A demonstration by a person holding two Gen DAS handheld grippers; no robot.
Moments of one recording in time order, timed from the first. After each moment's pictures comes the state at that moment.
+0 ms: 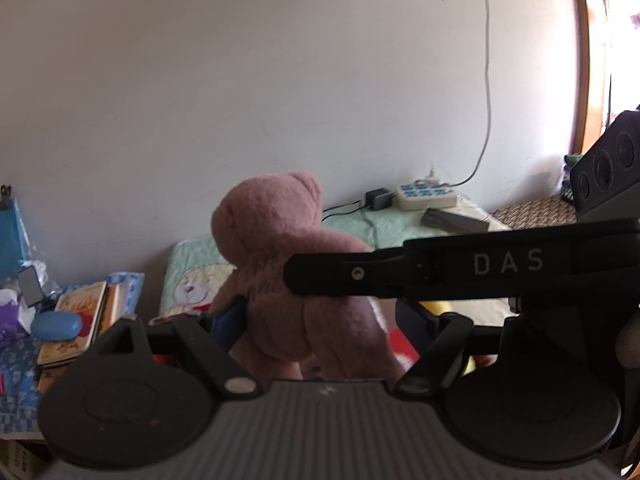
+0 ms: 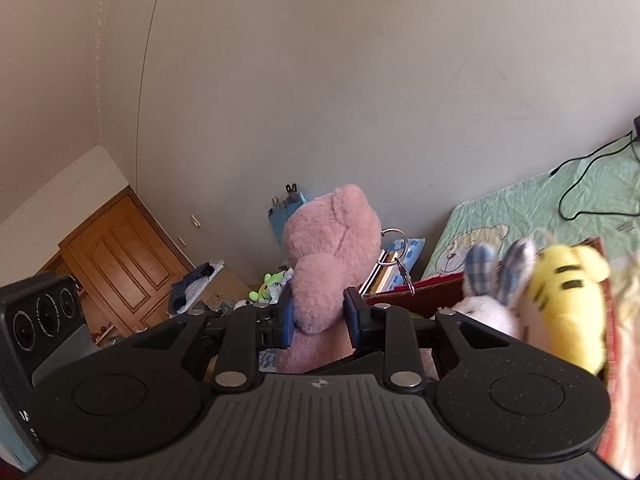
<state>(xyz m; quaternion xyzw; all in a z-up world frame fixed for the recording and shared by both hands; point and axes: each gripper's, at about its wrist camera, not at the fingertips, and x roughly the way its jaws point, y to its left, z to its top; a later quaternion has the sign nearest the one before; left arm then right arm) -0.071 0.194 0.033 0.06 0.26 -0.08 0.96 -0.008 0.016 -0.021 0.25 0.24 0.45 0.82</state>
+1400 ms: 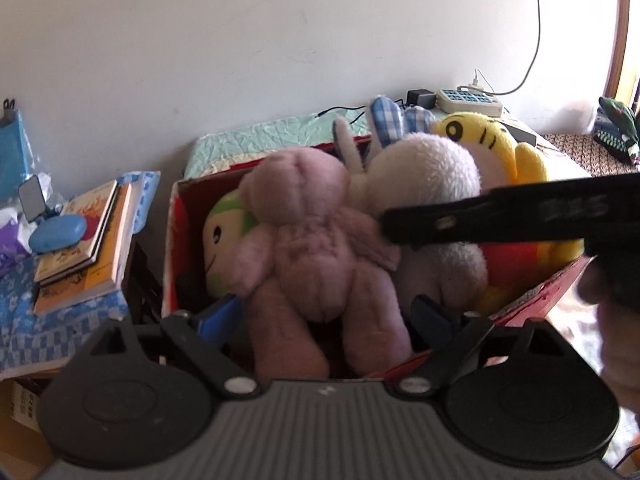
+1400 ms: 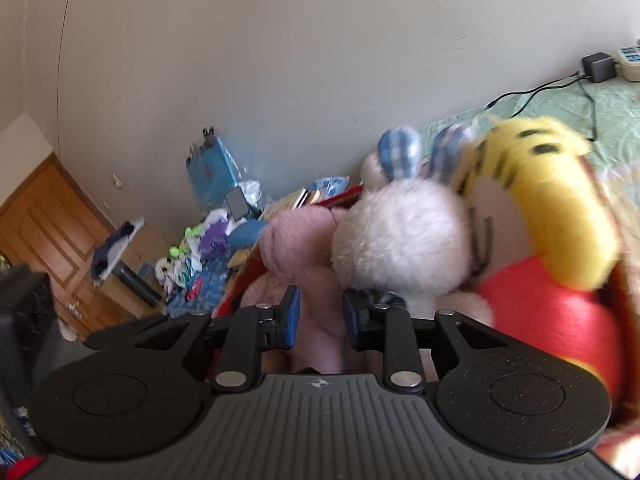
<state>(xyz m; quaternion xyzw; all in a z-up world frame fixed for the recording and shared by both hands) -0.064 0.250 -0.054 0.05 0.37 -0.05 0.93 -0.010 0.038 -0.070 0.21 0.33 0.35 0.85</state>
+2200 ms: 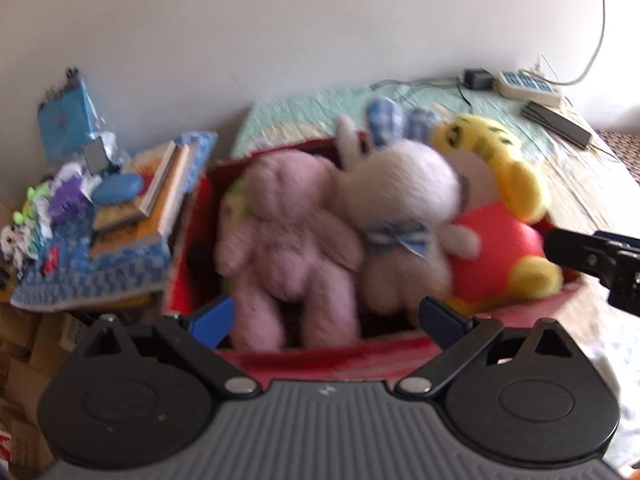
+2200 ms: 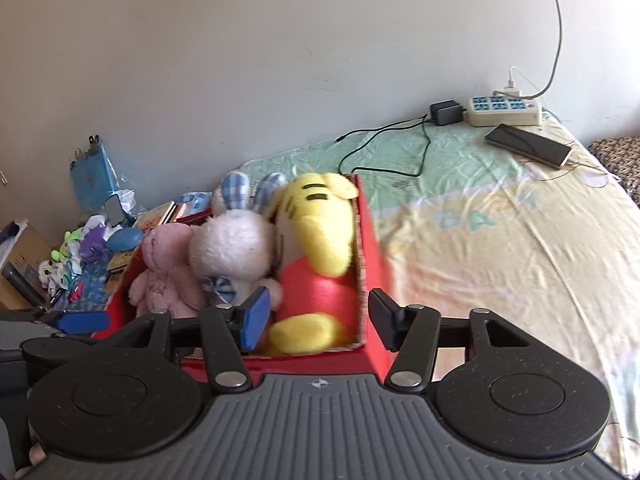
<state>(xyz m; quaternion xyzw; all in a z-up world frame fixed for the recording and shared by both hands) -0.064 0.172 -0.021 0.04 0.44 0.08 0.90 -0.050 -0.025 -0.039 0.12 0.34 0.16 0.92</state>
